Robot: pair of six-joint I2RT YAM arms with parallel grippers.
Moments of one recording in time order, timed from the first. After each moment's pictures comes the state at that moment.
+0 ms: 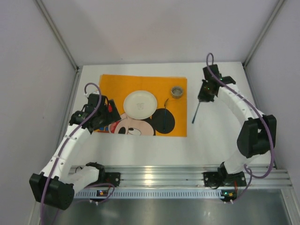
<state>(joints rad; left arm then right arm) -0.26 1.04 0.96 -0.85 -0.13 -0.60 0.17 1.62 1.31 -0.81 0.13 0.53</state>
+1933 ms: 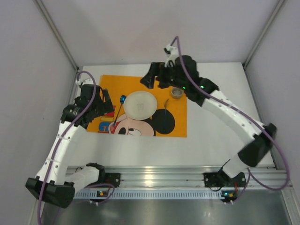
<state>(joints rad) -0.26 1.07 1.25 -1.02 -0.30 -0.50 0.74 1.77 1.79 -0.33 -0.18 0.54</state>
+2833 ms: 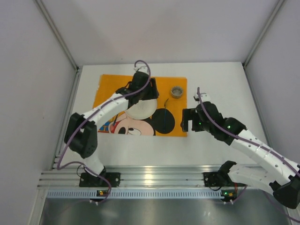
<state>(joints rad) -0.53 1.64 1.29 -0.28 -0.09 -0.54 0.73 0.96 0.90 -0.66 0.22 0.47</state>
